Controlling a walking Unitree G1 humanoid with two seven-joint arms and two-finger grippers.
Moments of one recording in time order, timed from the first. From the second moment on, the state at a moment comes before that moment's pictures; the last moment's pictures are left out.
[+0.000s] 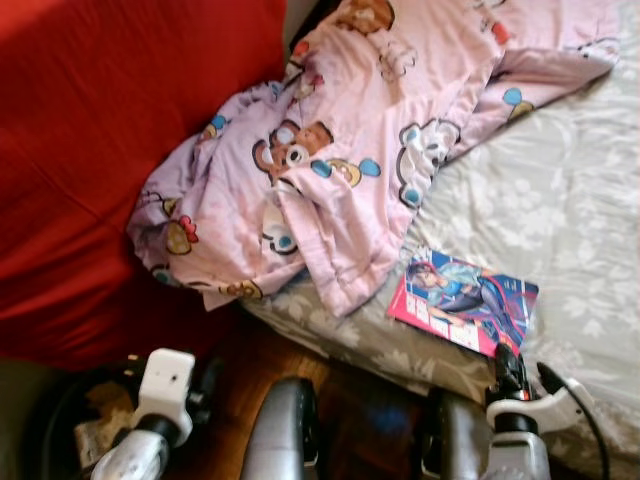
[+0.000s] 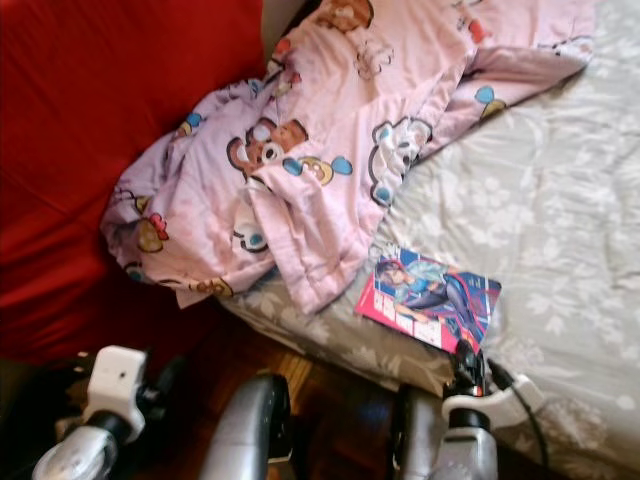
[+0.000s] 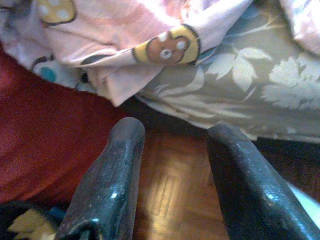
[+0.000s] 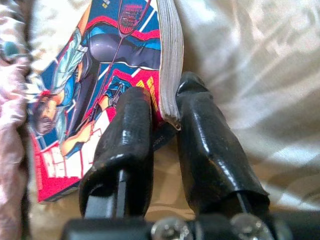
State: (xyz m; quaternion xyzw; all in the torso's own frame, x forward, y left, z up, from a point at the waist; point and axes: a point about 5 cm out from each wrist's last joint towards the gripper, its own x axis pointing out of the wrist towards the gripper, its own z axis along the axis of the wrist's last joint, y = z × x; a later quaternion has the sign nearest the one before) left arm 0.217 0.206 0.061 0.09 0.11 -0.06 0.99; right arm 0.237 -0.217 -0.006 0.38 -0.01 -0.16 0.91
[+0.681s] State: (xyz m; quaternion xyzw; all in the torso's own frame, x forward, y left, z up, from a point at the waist) left arm 0.272 0.179 0.043 0.03 0.08 -0.02 1.00; right arm 0.282 -0.209 0.065 0.10 -0.04 -0.06 0.99
